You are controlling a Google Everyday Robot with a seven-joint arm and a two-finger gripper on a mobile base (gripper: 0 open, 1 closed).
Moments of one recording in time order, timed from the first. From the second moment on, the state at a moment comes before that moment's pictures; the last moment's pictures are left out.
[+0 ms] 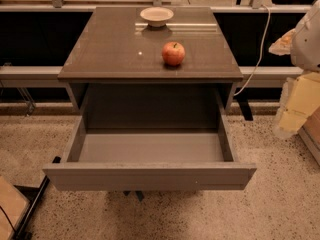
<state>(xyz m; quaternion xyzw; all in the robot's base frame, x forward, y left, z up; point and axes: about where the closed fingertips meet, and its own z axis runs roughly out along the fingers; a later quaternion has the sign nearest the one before) 0.438 -0.217 0.976 -0.60 0.78 -0.03 0.16</state>
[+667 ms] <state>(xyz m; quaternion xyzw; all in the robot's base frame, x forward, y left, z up) 0.468 -0.202 0.972 -0.61 0.77 -0.03 0.18</state>
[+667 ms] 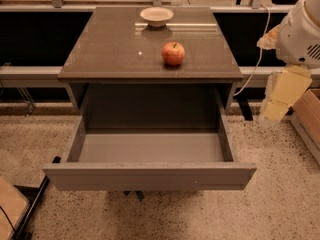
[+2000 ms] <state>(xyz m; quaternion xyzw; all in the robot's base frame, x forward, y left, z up) 0.611 -0.142 0.943 -0.54 0.77 0.06 0.34</state>
